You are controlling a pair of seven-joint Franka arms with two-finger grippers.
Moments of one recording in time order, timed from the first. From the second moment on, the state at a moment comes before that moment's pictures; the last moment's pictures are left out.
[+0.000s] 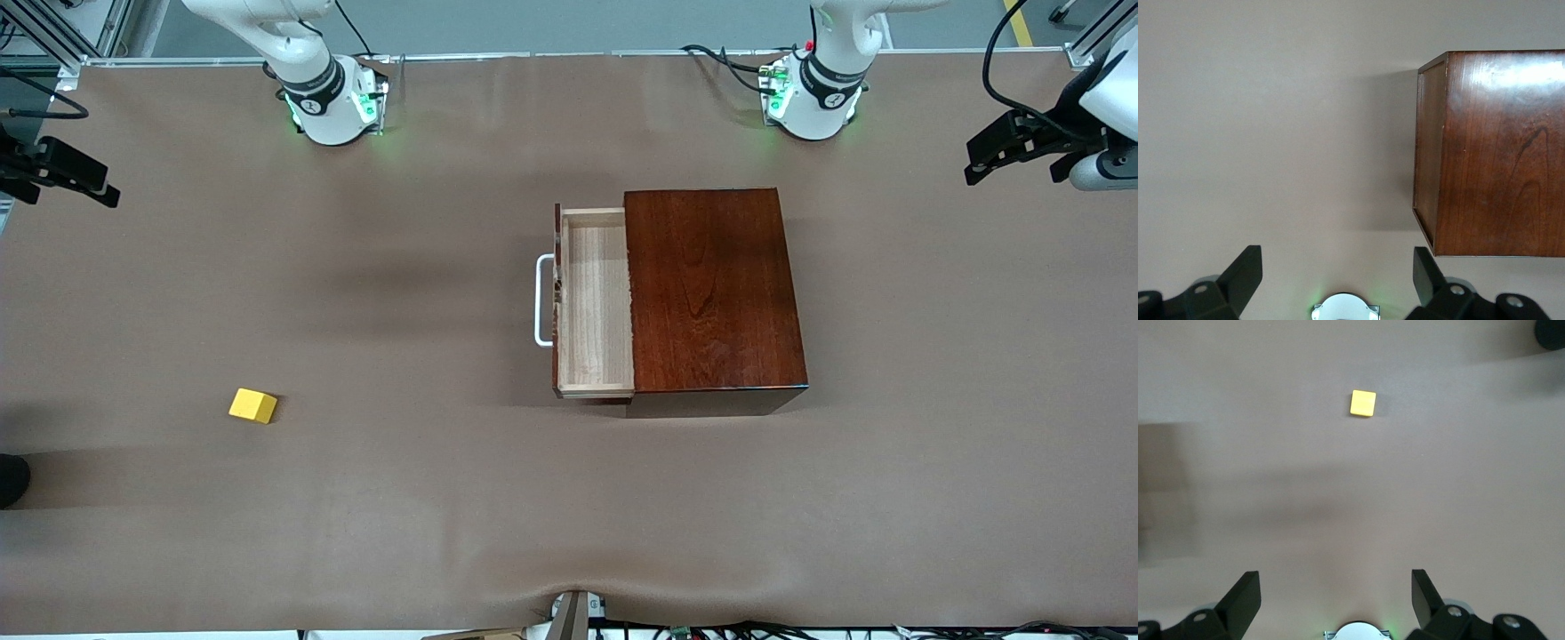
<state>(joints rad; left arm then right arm) 0.03 -0.09 -0.12 -1.56 0.01 1.41 -0.09 -0.03 -0.02 -0.03 -1.48 0.01 1.38 0.02</state>
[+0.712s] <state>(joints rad) -0.12 0.13 -0.40 -1.41 0.01 1.44 -0.61 -0.03 -0.02 -0.02 -1.51 0.01 1.42 0.02</state>
